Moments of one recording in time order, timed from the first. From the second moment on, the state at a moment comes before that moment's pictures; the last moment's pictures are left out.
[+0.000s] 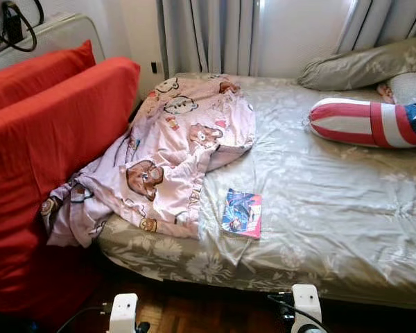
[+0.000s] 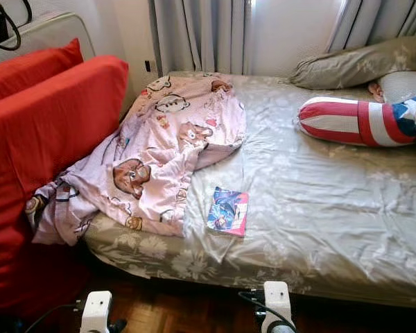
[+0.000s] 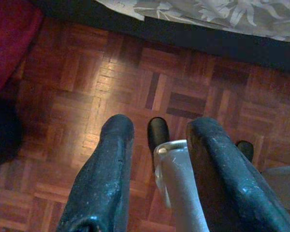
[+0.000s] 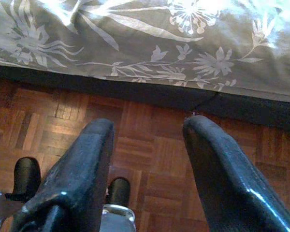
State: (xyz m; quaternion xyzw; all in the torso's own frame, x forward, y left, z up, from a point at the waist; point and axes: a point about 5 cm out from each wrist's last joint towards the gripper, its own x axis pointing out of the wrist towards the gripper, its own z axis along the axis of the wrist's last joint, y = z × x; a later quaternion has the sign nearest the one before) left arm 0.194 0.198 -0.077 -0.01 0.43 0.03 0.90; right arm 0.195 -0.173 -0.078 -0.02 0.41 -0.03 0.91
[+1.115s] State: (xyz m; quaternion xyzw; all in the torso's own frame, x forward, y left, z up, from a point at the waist) left arm 0.202 0.206 -0.071 -0.01 0.43 0.04 0.90; right arm 0.202 -0.164 -0.075 -0.02 0.41 0.00 0.91
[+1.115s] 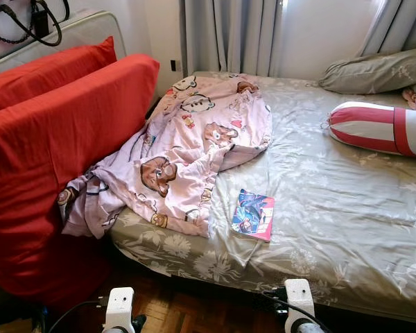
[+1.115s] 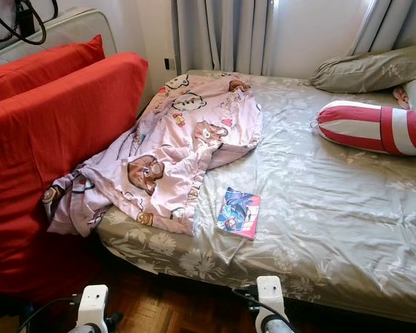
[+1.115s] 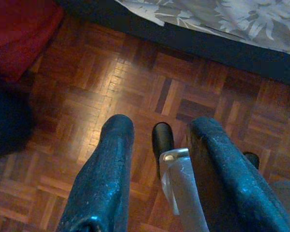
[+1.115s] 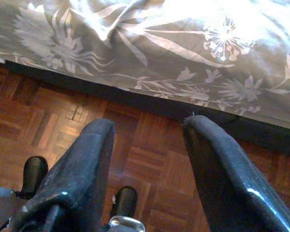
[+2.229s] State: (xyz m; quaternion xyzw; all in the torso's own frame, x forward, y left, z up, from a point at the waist) left arm 0.197 0.215 -0.072 -0.01 0.43 0.04 0.90; right arm 0.207 -0.155 -0.073 0.00 0.40 0.01 0.92
